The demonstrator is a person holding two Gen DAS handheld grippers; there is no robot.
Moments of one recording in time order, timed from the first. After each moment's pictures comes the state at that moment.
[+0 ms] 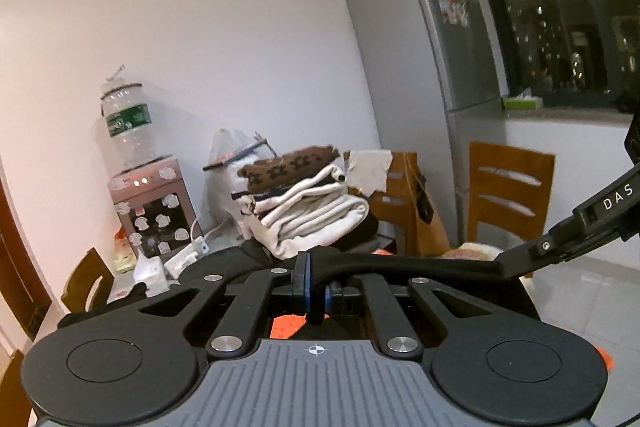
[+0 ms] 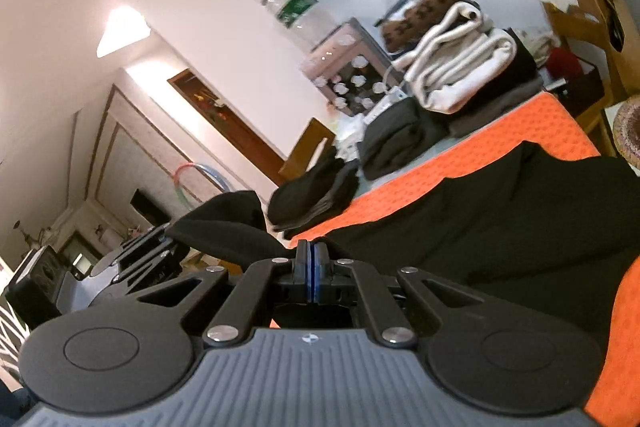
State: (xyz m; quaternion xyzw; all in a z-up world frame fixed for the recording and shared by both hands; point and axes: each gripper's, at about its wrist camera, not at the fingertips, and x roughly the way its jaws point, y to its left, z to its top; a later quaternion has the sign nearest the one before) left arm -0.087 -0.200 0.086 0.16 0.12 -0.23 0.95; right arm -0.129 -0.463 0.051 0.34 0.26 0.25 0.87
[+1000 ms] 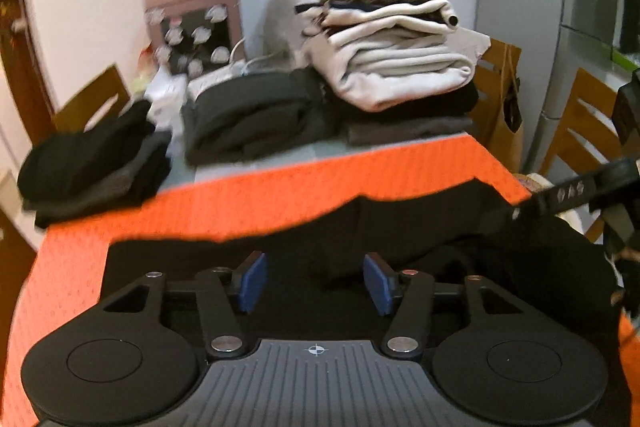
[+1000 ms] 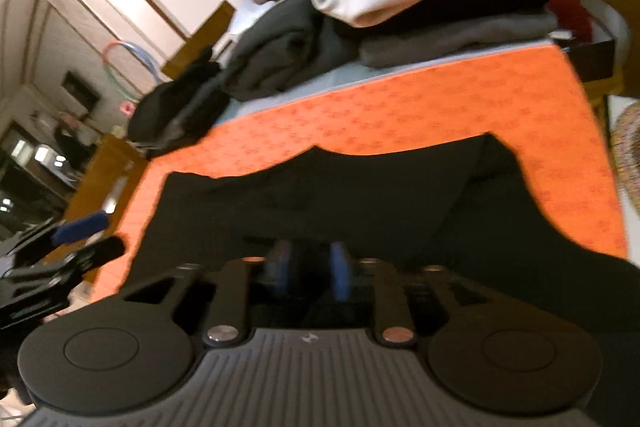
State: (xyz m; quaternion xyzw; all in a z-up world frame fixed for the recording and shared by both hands) left arm 0.066 -0.189 -0.047 0.06 0.34 -0.12 0.93; right arm 0.146 -0.470 -0.093 0.20 0.43 0.24 0.85
